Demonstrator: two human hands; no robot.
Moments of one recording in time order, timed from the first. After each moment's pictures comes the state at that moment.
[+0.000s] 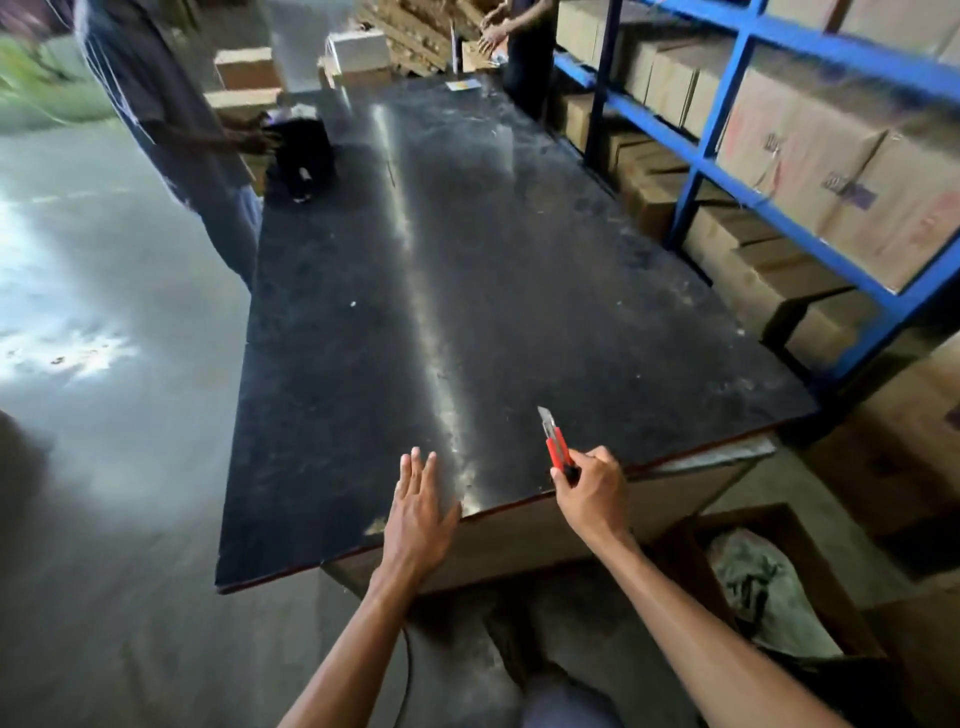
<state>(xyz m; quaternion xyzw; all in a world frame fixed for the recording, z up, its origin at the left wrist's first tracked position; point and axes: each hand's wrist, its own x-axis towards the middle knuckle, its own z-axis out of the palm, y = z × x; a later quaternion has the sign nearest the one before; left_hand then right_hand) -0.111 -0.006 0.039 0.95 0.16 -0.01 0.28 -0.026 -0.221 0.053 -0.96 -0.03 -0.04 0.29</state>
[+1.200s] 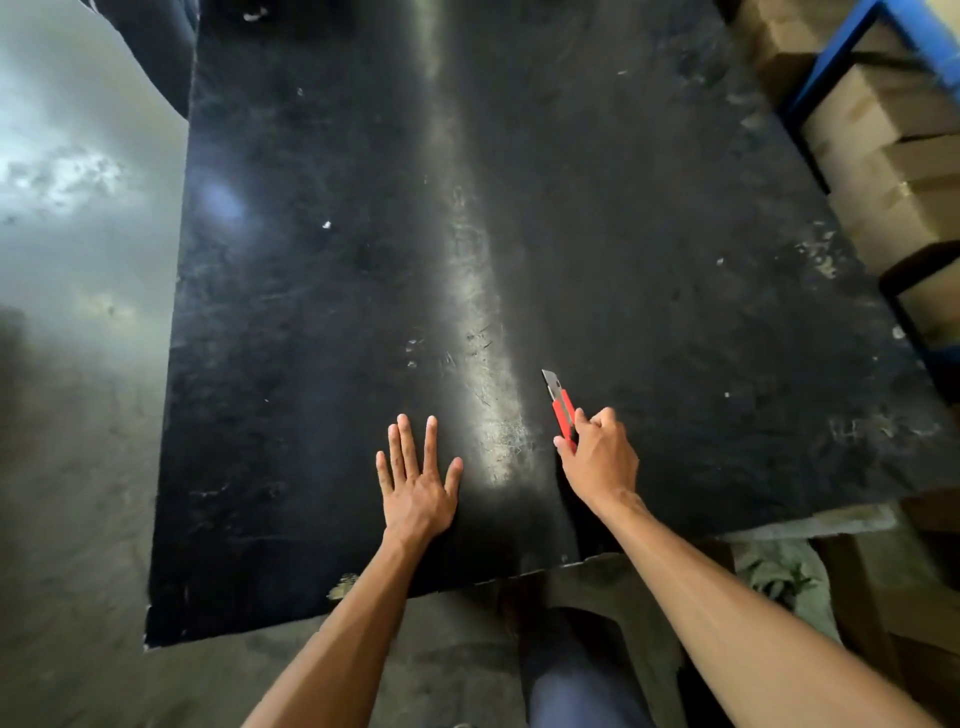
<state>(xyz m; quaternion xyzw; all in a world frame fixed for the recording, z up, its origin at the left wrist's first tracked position) 0.066 0.049 -0.087 0.92 0.27 -0.22 0.18 0.188 -0.148 -0.037 -0.98 -0.06 0.18 0.11</state>
